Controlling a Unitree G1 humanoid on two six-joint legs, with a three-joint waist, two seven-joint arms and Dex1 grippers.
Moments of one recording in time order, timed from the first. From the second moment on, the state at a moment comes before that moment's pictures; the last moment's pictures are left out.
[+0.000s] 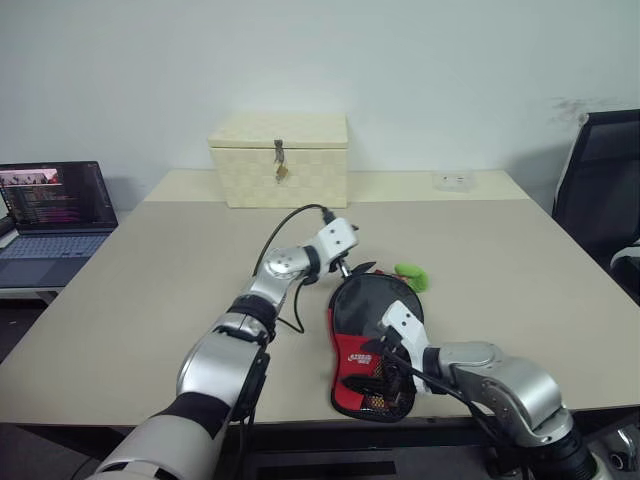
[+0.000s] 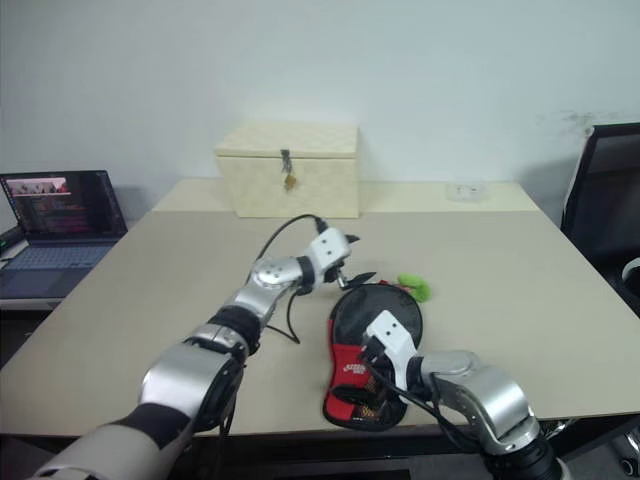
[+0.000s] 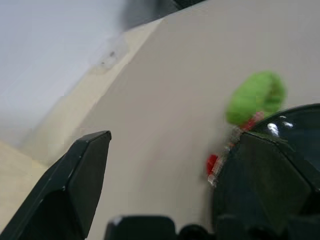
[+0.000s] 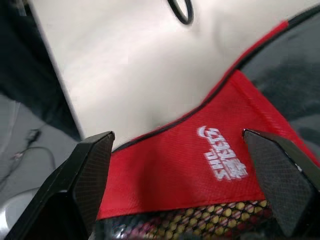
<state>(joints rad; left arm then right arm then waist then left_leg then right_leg) -1.10 0.25 -0.02 1.16 0.09 -0.44 -0.85 -0.41 -0.41 0.21 -0.46 0.43 1.11 0.70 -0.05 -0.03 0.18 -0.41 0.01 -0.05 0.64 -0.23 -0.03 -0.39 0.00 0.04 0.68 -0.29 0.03</state>
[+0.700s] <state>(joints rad) -0.59 0.31 -0.02 0.38 -0.20 0.06 -0.99 -0.46 -0.57 0.02 -0.30 0.51 0.99 0.69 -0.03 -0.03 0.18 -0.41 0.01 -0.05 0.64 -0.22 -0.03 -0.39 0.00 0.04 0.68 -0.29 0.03</state>
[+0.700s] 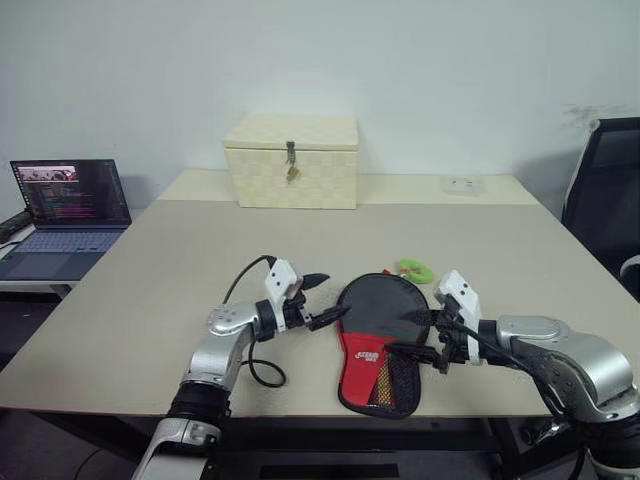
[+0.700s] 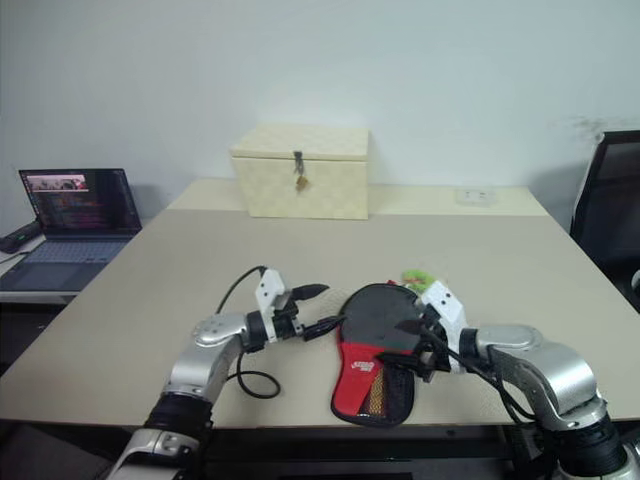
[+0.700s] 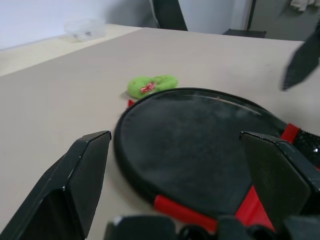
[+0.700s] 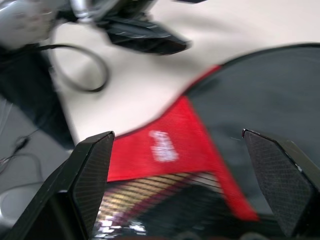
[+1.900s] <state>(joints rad) -0.48 0.51 -0.03 0.07 -0.32 0.26 -1.06 -0.73 -0.29 0.02 0.48 0.26 0.59 0.62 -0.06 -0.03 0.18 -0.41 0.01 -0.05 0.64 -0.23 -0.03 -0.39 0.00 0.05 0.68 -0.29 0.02</state>
